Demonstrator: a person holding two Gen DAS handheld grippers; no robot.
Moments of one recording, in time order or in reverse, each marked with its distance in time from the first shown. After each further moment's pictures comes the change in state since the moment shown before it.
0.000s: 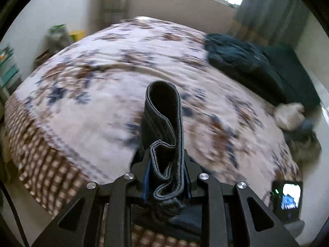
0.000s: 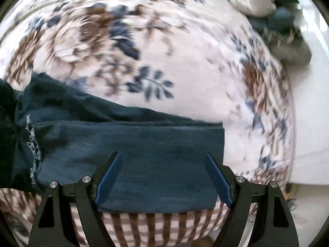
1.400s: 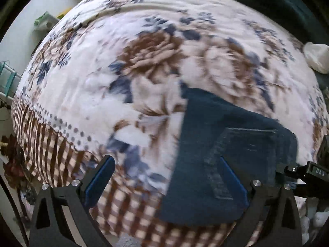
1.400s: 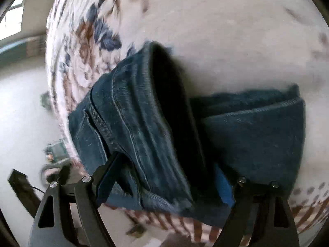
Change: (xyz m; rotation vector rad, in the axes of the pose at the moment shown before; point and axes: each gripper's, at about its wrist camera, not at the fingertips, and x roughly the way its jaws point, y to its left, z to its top) left arm 0.127 -0.025 -0.053 0.132 0.393 0.214; right arm 0.102 -0.090 0.025 0.244 0.310 0.783
